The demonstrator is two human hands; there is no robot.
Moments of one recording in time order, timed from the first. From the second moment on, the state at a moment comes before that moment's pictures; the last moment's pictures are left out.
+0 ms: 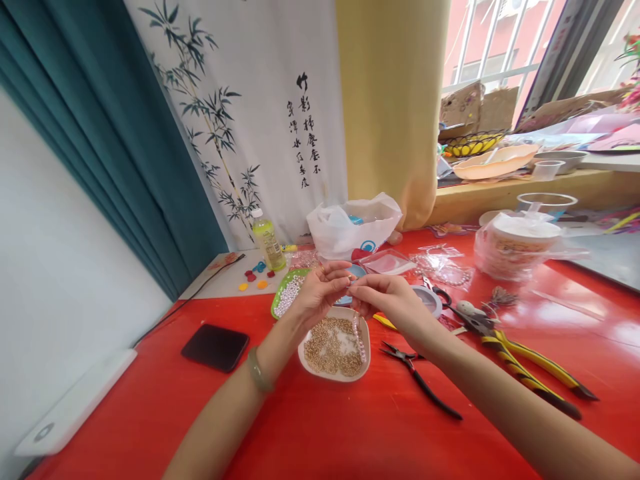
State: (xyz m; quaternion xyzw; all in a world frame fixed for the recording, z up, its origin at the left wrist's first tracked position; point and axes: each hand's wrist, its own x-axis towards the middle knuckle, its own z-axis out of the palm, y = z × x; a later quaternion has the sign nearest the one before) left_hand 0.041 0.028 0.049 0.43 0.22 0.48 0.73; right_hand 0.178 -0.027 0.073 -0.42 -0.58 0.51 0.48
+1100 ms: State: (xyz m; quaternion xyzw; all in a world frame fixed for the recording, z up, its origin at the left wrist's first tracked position) left_hand 0.039 0.023 0.053 0.47 0.23 0.46 0.72; right_hand 0.173 -0.019 0.059 -0.31 -0.38 0.67 0.56
